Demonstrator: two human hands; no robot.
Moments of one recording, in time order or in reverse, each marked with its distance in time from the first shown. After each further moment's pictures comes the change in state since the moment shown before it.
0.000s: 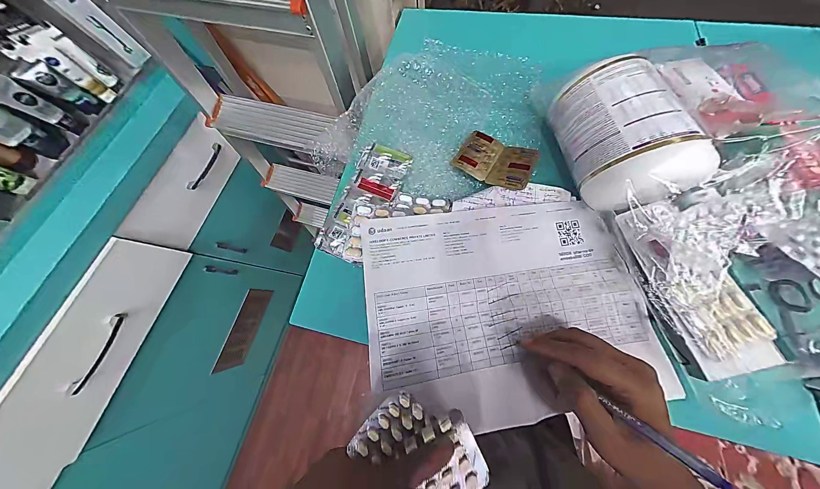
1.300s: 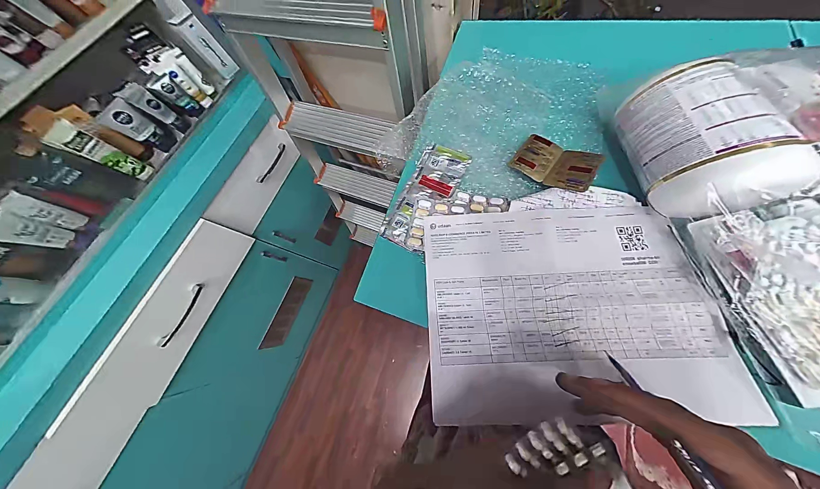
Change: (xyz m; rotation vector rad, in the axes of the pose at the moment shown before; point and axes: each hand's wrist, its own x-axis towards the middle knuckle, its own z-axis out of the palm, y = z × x) left_hand 0.031 0.013 0.045 0.280 -0.012 0.157; right_hand -0.005 -0.050 -0.018 0.297 -0.423 0.072
